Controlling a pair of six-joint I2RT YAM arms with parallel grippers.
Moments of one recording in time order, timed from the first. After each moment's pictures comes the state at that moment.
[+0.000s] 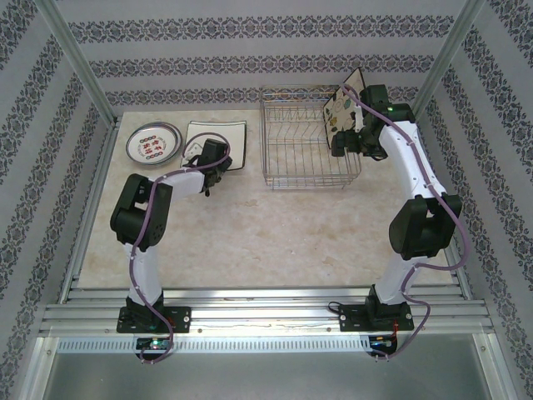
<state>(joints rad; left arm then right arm) -0.31 2.00 1.26 -0.07 -0.26 -1.13 0.07 1.81 1.83 -1.18 -0.03 0.11</state>
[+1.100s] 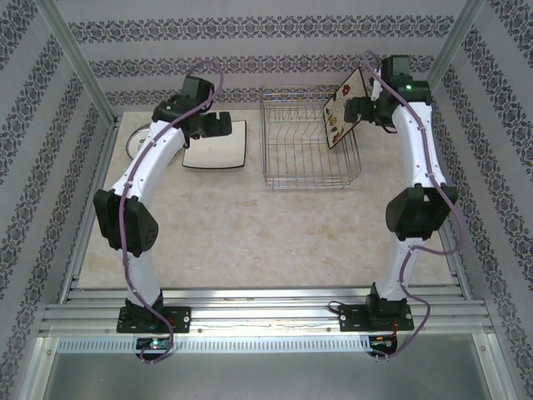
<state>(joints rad) -0.26 1.94 2.06 -1.01 -0.11 -0.32 -0.02 2.06 2.31 -1.21 -0.05 0.12</state>
